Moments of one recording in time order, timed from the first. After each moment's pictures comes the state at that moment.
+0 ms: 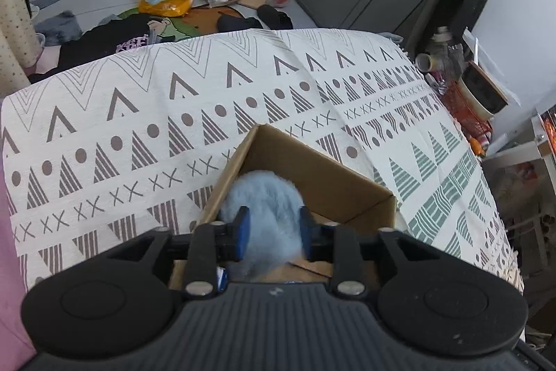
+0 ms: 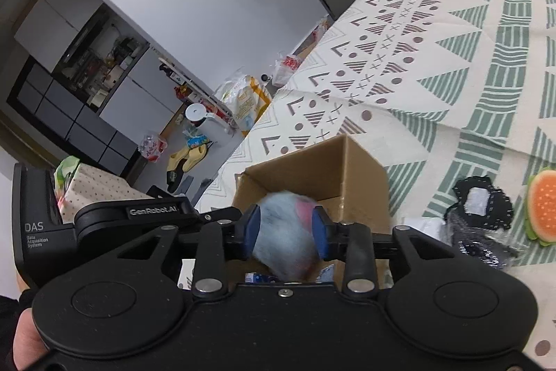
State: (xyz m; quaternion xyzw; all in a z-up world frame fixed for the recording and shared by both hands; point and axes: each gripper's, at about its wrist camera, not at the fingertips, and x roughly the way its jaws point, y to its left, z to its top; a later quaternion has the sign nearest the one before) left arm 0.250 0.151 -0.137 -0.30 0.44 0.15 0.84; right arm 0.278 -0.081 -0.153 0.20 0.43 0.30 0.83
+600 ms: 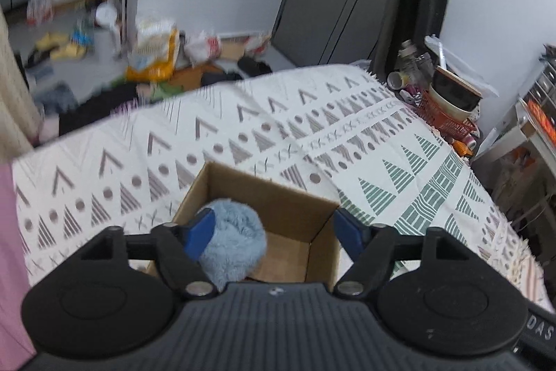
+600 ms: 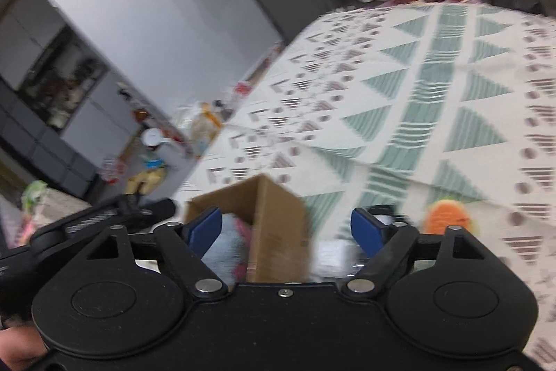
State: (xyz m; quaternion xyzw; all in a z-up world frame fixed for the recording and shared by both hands) left arm 0.244 0.081 -0.091 -0.20 0.37 0.15 0.89; right arm 0.277 -0.145 -0.126 0.18 0.42 0.21 0.87
